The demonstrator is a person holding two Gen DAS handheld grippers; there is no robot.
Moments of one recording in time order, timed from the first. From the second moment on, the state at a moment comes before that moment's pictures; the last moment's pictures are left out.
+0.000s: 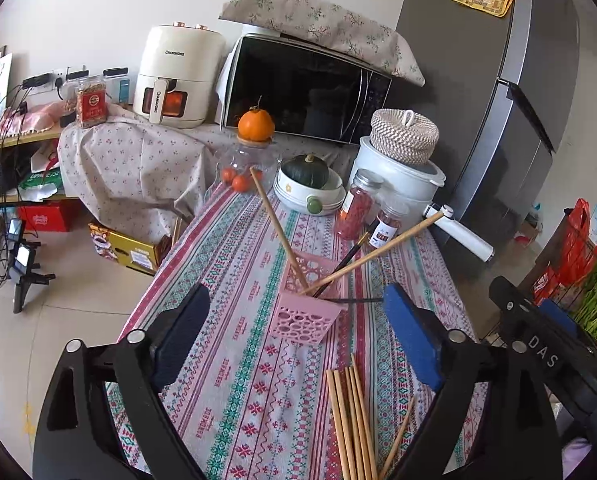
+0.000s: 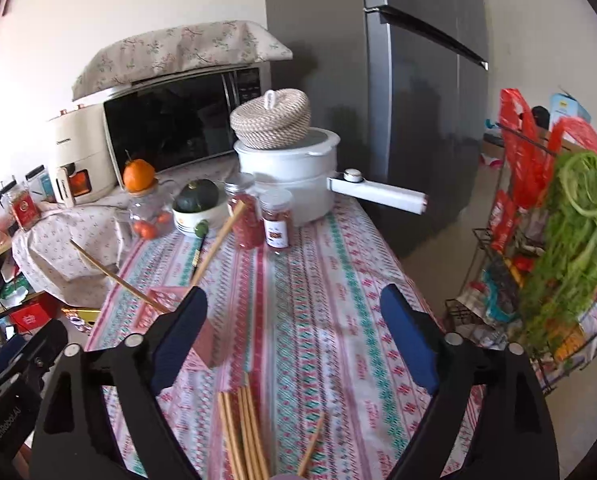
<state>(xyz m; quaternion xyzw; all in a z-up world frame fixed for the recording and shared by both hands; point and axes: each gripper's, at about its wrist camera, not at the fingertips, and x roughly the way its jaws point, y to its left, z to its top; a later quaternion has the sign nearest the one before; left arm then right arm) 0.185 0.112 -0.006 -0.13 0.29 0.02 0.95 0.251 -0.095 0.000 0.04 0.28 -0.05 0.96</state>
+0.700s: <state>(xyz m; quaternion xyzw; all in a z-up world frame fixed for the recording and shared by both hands) 0.223 0.096 -0.107 -0.14 0.49 0.01 0.86 0.257 -0.177 -0.100 0.10 0.45 -0.06 0.89</state>
